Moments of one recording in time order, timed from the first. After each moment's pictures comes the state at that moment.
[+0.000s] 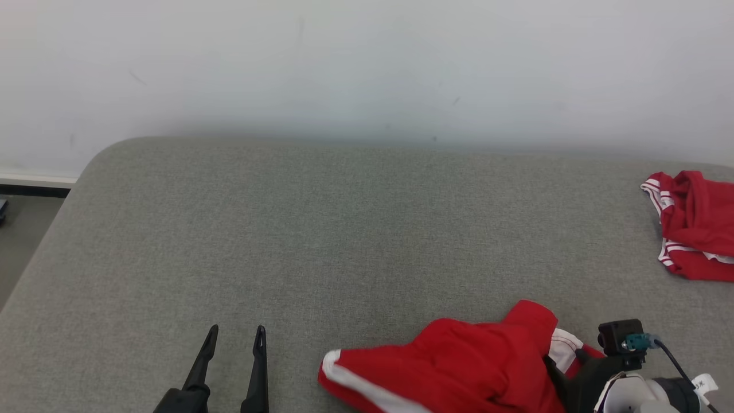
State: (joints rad) left arm -0.01 0.07 -0.16 0.19 -0.17 -0.02 -0.26; right arm -0.25 -0.36 0.26 0.68 0.46 0.13 0.16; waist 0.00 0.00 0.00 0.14
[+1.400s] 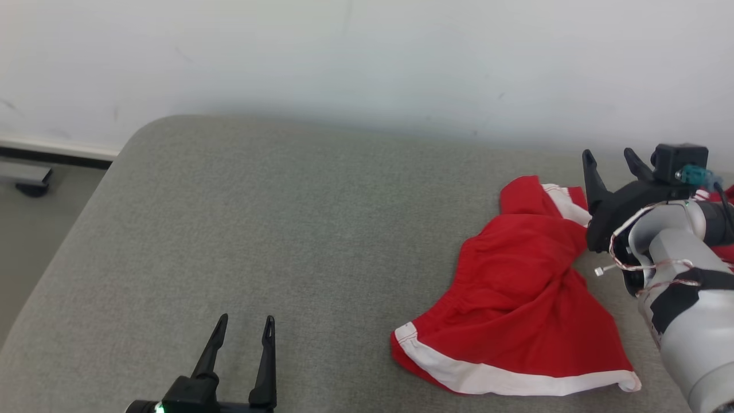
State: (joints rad) left arm -0.06 0.07 -0.19 0.22 -0.18 -0.02 -0.26; right arm -0.92 -0.34 0.28 1.20 0.40 0.13 -0.21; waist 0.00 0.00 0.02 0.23
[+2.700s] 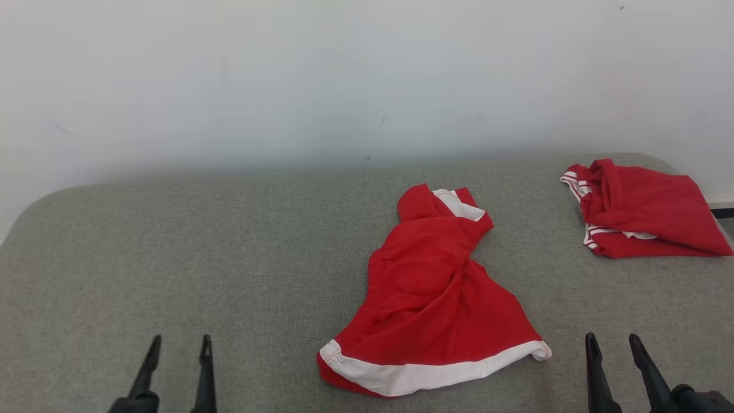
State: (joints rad) left arm 0.04 0.19 -0.09 0.10 -0.19 0.06 -0.22; right arm 0.15 -0.11 -0.12 0.06 0.22 0.13 -0.19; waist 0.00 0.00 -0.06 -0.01
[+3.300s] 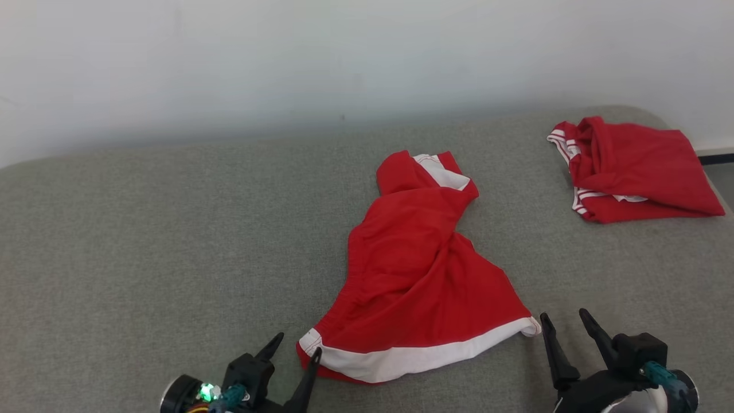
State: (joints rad) left arm -0.20 0.17 -0.42 0.44 -0.24 -0.12 -0.13; right arm -0.11 -0.23 0.06 0.45 0.25 0.13 -0.20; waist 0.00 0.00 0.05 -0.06
